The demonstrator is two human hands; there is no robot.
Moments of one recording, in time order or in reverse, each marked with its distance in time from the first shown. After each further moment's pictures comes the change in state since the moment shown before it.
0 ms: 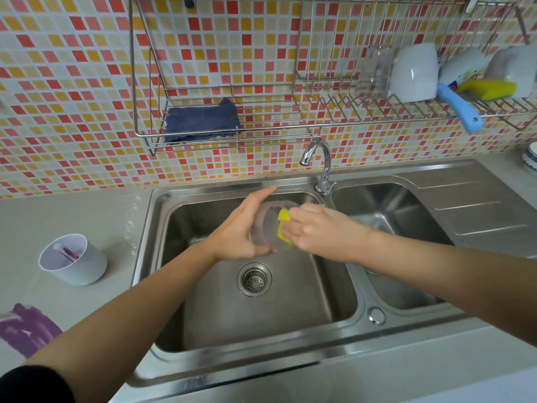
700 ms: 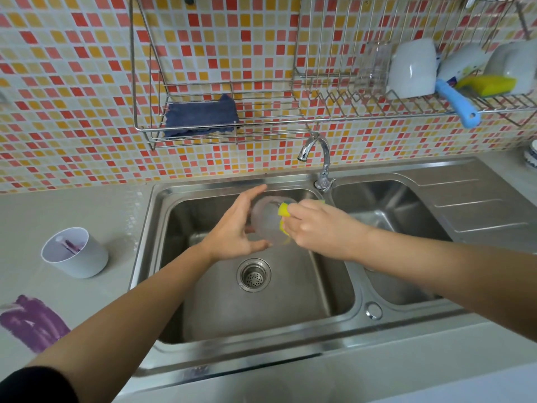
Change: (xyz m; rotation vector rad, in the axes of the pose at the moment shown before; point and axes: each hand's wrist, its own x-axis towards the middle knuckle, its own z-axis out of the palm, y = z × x) left_hand -0.009 -0.001 0.010 -0.048 0.065 -0.041; right_hand -0.004 -0.005 -0.009 -0.191 0.012 -0.026
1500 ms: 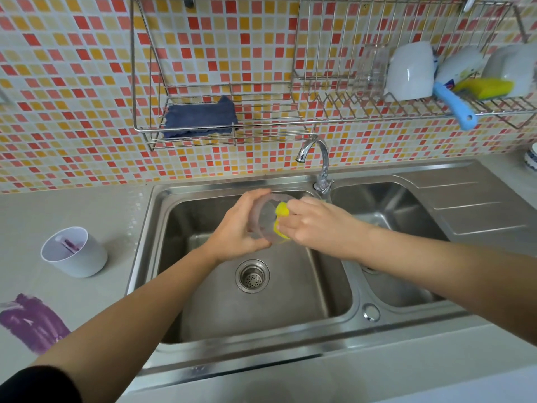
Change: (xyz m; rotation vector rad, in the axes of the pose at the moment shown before) left_hand 0.000 0.011 0.005 0.049 0.076 0.044; right_hand -0.003 0.002 -0.003 0.280 0.122 0.128
